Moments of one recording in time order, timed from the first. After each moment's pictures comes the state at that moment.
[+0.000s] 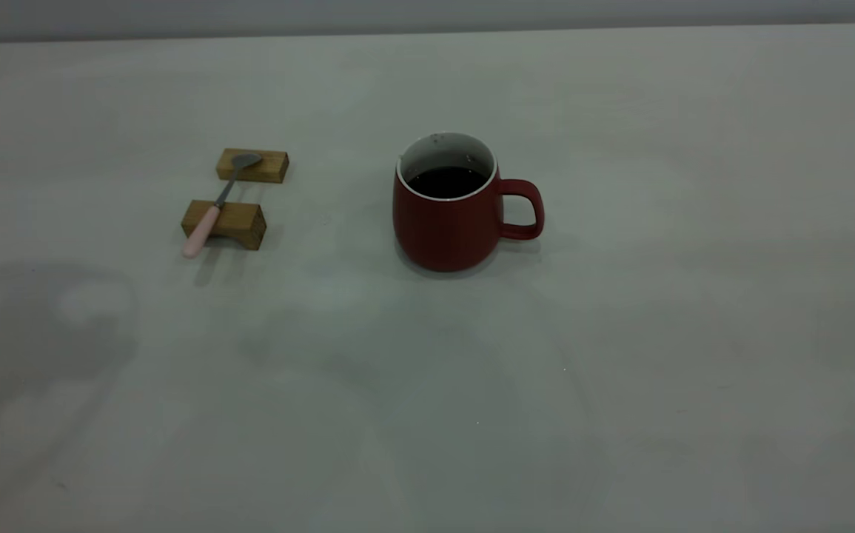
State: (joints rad) left arm -0.01 1.46 -0.93 -0.23 0.68 0.11; right arm 0.00 0.02 -0.49 -0.02 1.16 0.05
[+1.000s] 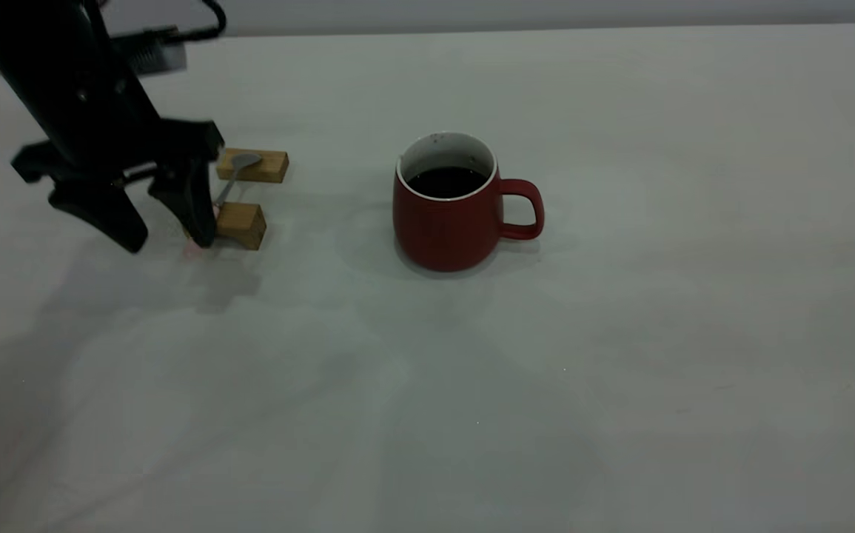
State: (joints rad) left arm -0.15 2.22 -1.21 -0.28 0.54 0.15; right arm 0.00 0.02 -0.49 -0.02 1.16 0.05
